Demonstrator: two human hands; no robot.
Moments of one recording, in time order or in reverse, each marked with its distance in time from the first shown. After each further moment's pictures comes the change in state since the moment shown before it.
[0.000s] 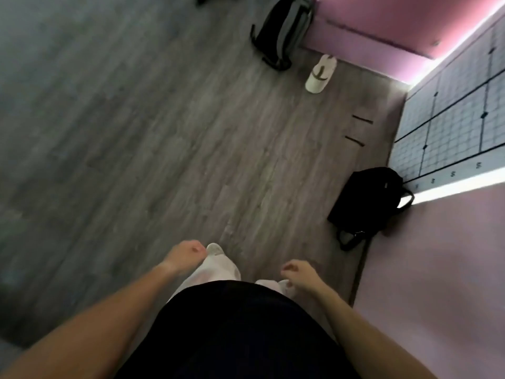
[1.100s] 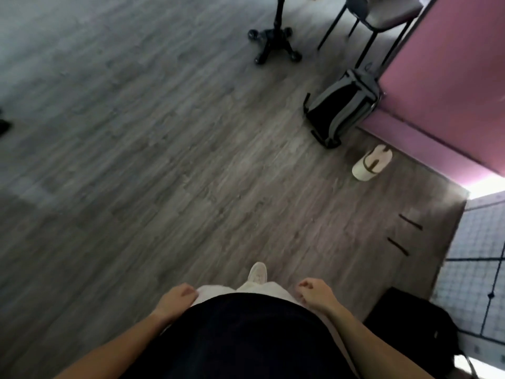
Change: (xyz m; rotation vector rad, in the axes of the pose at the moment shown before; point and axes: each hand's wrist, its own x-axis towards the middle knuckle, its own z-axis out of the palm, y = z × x) left_hand 0.207 0.063 -0.254 -0.177 0.064 -0.211; right_hand 0.242 -0.315 -0.221 -0.135 0.028 -0.027
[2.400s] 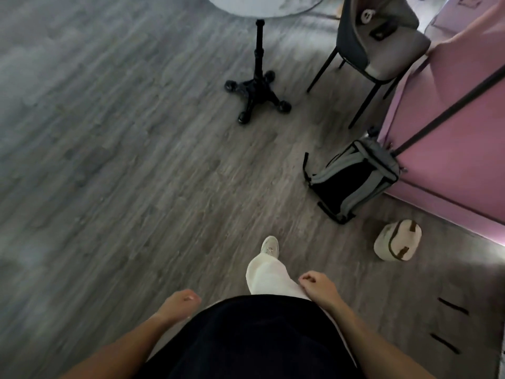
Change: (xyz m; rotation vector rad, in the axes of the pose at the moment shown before) left_hand 0.381 0.397 -0.428 0.052 -0.066 0.029; right_hand 0.372 -0.425 -0.346 0.197 0.082 0.048
